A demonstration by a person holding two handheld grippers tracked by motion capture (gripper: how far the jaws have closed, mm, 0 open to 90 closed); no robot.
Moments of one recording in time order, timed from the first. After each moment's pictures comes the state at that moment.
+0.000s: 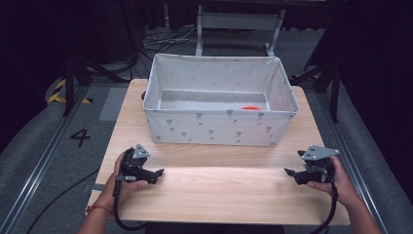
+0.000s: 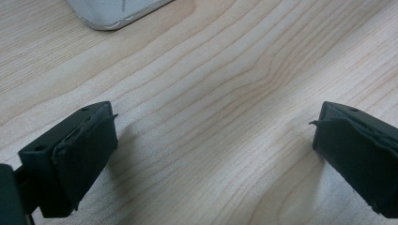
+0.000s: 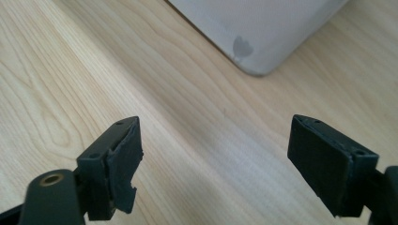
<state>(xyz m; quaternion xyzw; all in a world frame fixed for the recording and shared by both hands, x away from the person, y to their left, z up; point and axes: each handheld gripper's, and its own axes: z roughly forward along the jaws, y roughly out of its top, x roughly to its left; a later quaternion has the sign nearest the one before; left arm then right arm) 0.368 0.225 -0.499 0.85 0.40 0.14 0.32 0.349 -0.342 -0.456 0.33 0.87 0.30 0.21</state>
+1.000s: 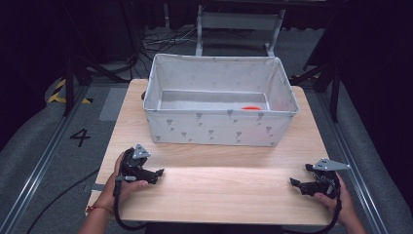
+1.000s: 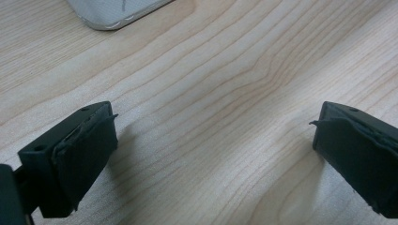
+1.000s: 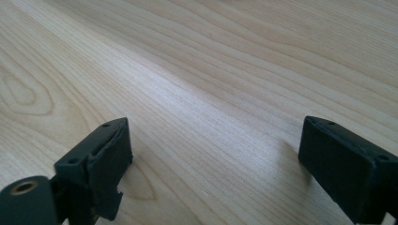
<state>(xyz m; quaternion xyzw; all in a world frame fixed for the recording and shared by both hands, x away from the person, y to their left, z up) 0.368 0.226 -0.499 0.85 0.40 0.14 0.31 0.330 -0.378 -0.505 0.43 0.81 0.35 0.17</state>
